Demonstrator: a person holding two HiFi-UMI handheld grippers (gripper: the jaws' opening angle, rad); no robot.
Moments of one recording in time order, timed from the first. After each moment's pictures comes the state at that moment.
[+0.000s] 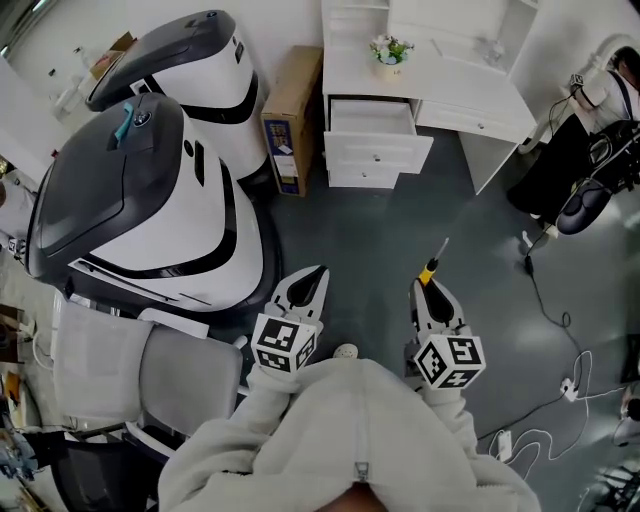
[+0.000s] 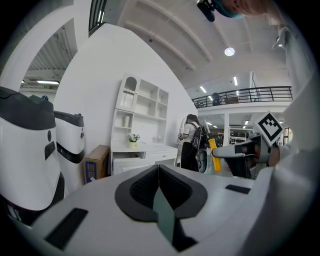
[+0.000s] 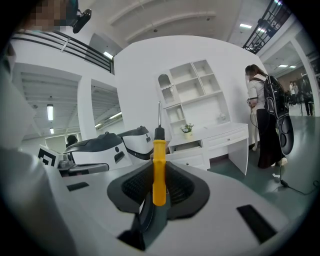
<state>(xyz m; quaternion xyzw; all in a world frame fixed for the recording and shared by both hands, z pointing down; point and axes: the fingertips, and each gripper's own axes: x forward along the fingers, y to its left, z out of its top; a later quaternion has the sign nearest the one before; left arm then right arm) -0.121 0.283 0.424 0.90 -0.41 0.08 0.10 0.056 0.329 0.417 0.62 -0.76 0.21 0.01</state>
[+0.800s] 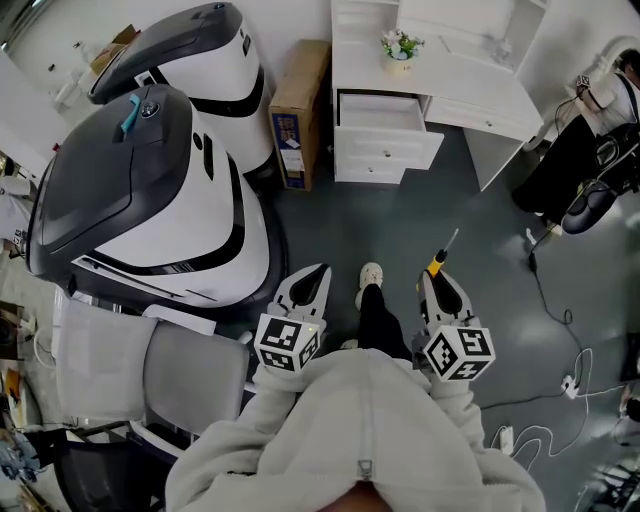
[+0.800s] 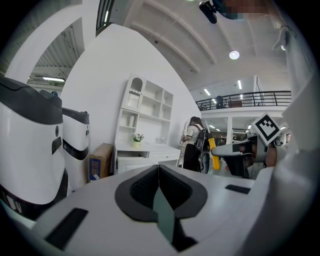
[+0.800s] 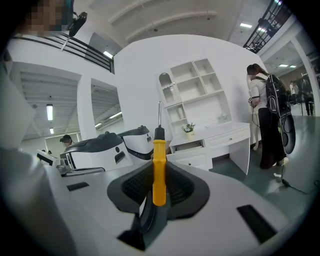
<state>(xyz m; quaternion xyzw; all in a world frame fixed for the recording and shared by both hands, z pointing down) -0.152 0.279 0.431 0.90 -0.42 0.07 0.12 0.038 0.315 0.416 0.62 -0.75 0.21 0.01</state>
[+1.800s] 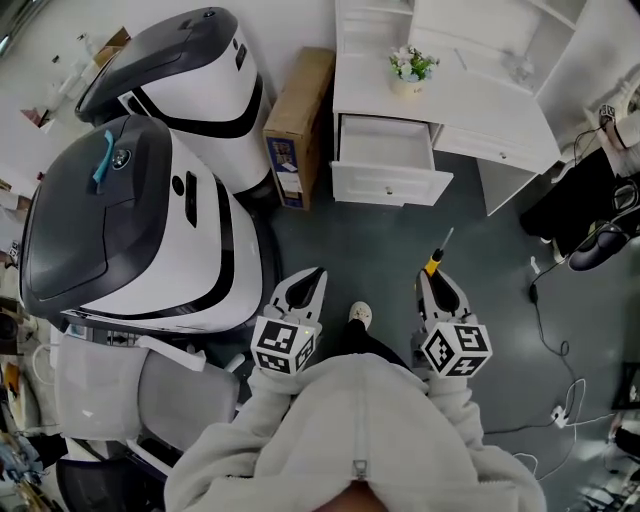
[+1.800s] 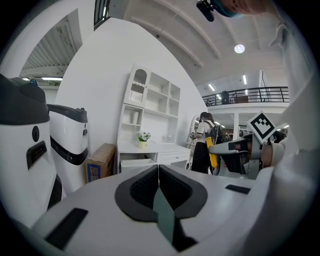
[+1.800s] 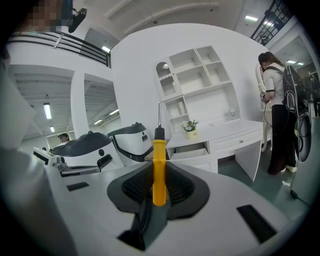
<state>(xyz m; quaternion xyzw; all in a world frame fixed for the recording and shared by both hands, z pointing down) -0.120 0.132 0.440 0.89 -0.44 0.09 0.12 0.078 0.149 0.429 0.60 -0.76 0.23 0.03</state>
